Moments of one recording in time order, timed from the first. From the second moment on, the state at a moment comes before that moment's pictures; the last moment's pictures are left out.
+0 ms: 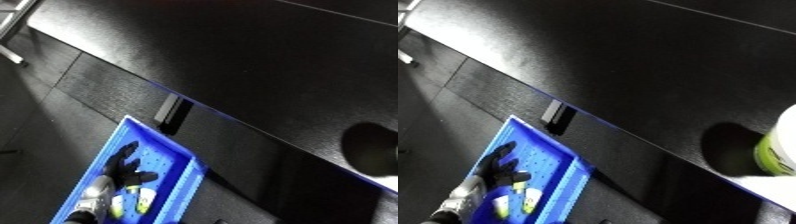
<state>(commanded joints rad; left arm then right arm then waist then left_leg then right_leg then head) -0.30 0.53 -0.05 1.22 -0.70 -0.18 -0.25 -0.15 -0.42 0.29 1.10 0.71 -0.11 0.20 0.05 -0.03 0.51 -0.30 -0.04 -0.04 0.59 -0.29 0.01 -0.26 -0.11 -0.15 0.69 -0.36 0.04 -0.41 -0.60</state>
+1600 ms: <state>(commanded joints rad) -0.10 0.48 -0.11 1.18 -0.63 -0.16 -0.31 -0.04 -0.73 0.14 0.00 0.93 0.14 0.85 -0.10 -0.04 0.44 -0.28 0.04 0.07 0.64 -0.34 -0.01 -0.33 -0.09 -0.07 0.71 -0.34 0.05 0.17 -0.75</state>
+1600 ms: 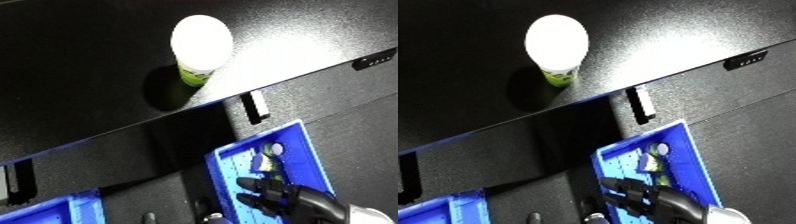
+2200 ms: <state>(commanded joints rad) -0.09 0.42 -0.10 1.17 -0.59 -0.15 -0.29 -0.22 -0.63 -0.13 -0.14 0.95 -0.17 0.38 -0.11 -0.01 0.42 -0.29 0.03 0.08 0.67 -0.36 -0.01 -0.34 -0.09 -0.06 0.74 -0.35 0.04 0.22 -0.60</state>
